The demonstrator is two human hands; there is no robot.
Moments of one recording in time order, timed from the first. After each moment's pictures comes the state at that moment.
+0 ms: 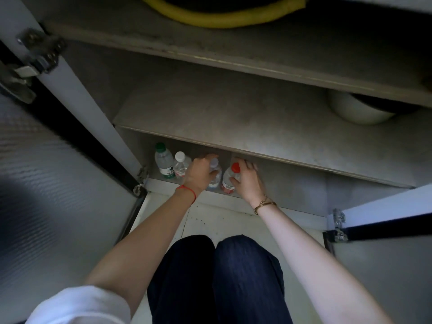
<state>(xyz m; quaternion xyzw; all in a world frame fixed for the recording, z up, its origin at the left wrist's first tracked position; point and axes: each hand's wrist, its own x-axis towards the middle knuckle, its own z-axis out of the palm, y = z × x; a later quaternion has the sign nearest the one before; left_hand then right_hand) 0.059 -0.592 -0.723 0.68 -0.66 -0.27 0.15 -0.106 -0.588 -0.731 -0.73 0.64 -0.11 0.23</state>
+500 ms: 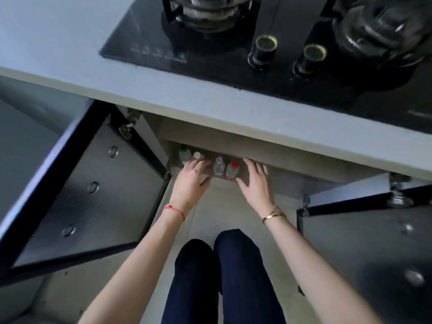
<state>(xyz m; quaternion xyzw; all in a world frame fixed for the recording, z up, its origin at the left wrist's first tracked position) 0.085 -0.454 -0.452 0.69 -0.66 -0.22 0.18 -0.119 -0.486 -0.471 -0.72 0.63 -0.14 0.24</state>
